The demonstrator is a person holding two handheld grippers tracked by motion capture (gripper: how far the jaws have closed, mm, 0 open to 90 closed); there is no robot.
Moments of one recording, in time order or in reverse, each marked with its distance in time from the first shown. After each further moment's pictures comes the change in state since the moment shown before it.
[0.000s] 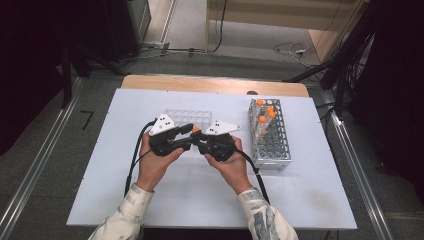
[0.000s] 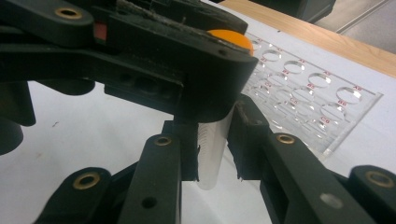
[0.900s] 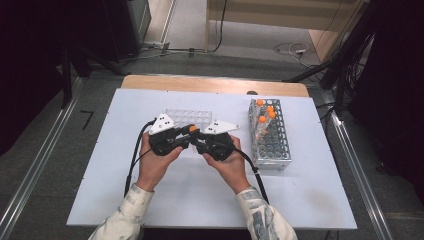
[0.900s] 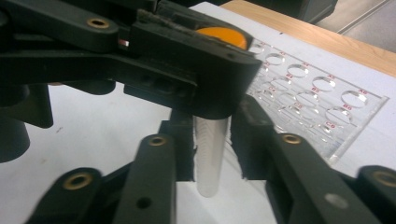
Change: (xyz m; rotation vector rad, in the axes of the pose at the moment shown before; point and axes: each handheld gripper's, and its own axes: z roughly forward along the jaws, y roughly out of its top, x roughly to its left) left arm 0.003 0.000 0.000 0.007 0.014 -0.006; right arm 0.001 0.002 0.002 -0.005 0.007 0.015
